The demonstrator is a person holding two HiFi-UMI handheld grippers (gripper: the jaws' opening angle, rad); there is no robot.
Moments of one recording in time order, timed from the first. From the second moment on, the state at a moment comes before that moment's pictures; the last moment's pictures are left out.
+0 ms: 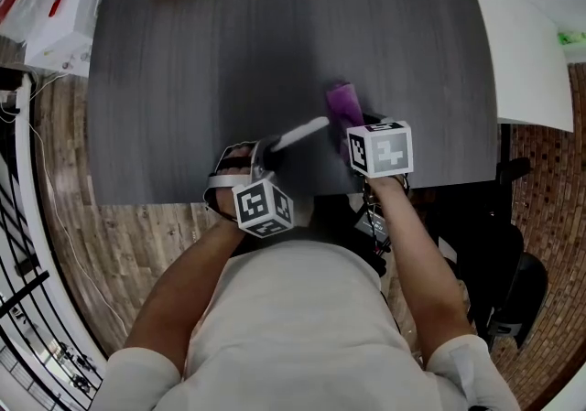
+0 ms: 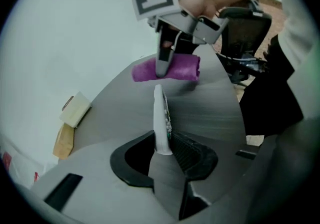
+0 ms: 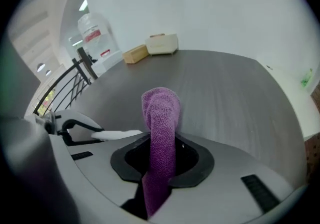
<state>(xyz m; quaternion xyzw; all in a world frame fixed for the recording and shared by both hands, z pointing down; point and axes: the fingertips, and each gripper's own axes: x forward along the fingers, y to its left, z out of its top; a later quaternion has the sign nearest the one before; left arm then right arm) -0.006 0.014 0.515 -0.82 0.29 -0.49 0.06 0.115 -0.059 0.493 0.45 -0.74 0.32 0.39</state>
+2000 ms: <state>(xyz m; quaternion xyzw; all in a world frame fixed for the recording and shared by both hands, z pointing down) -0.001 0.043 0.526 -0.83 0.29 -0.47 0.02 -0.018 0.027 0.500 0.26 -0.77 0.48 0.34</state>
